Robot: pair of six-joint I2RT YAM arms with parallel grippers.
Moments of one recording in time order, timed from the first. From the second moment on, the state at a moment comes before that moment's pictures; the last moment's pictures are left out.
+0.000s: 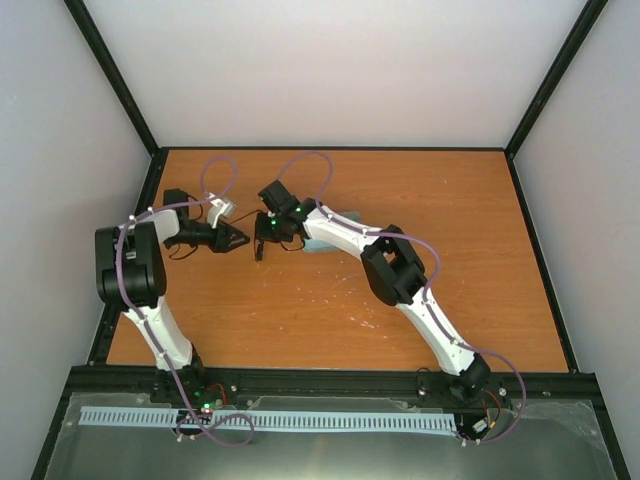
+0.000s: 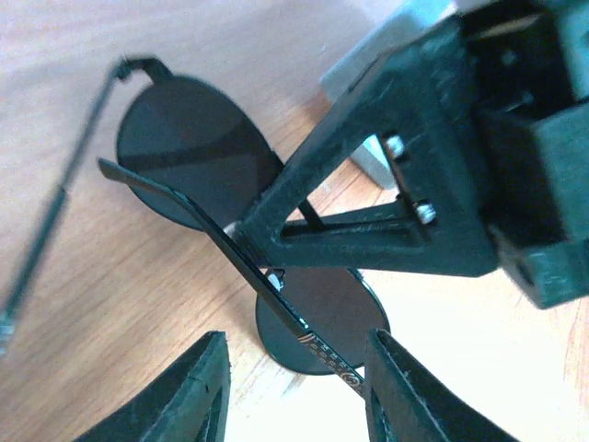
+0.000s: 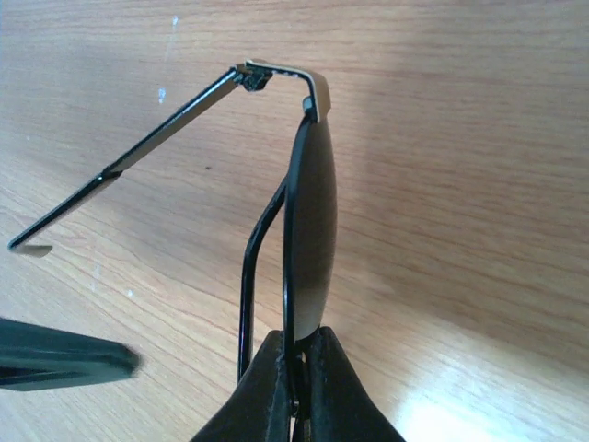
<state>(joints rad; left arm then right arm) 0.16 1.88 1.10 -0.58 0.96 0.70 0.83 2.51 2.14 -0.52 -0.21 0.80</state>
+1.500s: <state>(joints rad) -0.05 1.61 1.03 -0.39 1.27 0.49 0.68 1.93 1.35 0.01 -0.79 0.55</state>
